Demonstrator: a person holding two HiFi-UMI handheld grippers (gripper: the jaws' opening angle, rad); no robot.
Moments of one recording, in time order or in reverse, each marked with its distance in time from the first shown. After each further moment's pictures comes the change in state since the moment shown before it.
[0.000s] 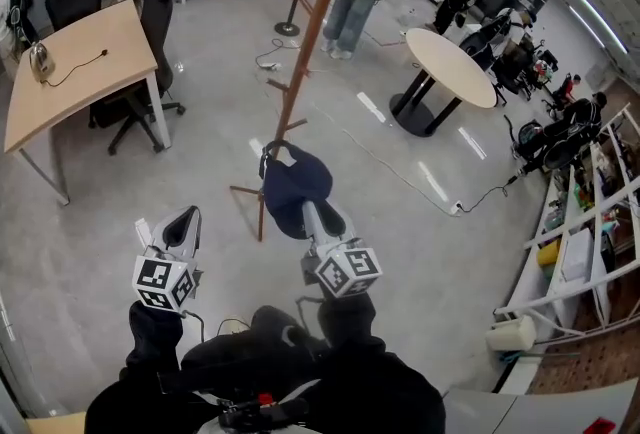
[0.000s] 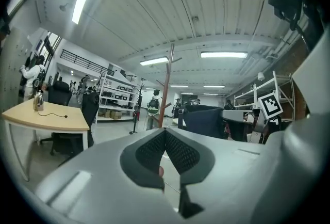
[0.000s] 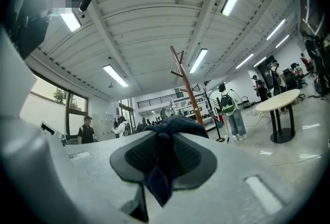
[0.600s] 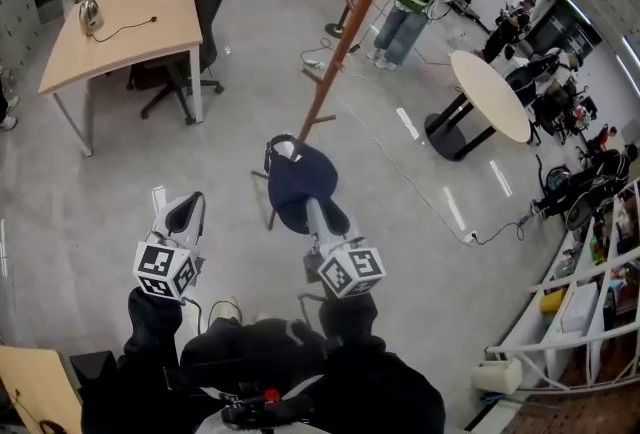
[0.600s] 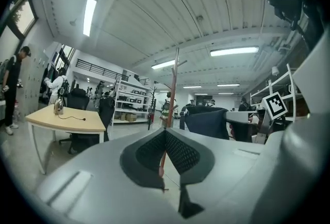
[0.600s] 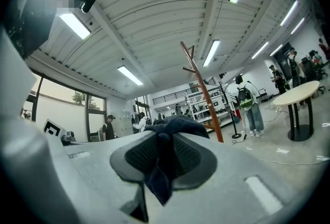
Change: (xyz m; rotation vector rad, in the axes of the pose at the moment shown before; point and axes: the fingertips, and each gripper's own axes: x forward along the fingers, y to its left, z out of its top) left arm -0.043 -0.020 -0.002 0.003 -0.033 0.182; right arm -0.014 0.020 -0.007 -0.001 0.056 0.194
